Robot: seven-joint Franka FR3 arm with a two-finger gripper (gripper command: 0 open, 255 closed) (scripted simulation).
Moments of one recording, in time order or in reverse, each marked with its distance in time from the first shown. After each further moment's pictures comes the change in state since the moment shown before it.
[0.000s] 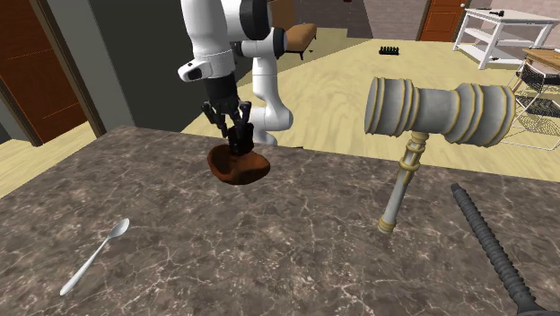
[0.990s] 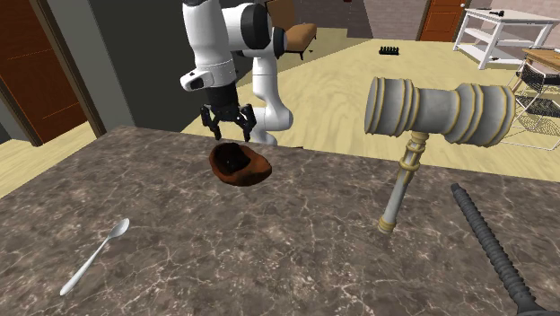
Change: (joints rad) arm -0.001 -0.020 0.001 -0.075 -0.003 0.057 -0.003
